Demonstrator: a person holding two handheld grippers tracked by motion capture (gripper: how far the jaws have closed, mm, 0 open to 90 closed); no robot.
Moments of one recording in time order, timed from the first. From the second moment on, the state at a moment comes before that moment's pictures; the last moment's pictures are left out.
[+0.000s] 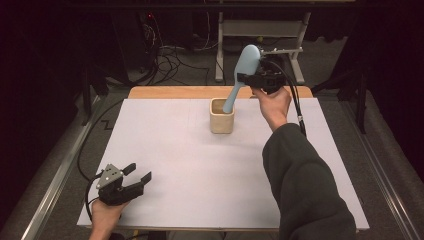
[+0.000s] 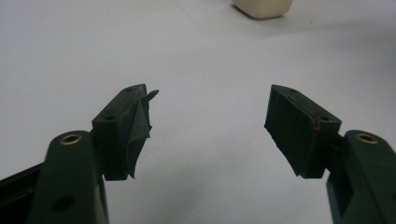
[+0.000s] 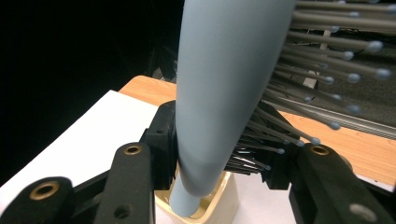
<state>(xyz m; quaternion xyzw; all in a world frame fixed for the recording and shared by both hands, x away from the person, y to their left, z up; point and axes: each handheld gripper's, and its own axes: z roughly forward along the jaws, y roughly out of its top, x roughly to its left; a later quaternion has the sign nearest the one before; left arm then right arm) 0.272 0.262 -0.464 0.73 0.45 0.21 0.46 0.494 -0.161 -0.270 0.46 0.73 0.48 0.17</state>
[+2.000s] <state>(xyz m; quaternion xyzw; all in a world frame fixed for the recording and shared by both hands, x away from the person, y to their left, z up) 0.271 0.262 -0.463 0.73 0.45 0.21 0.47 0.507 -0.142 -0.313 0.47 0.74 0.45 0.16</state>
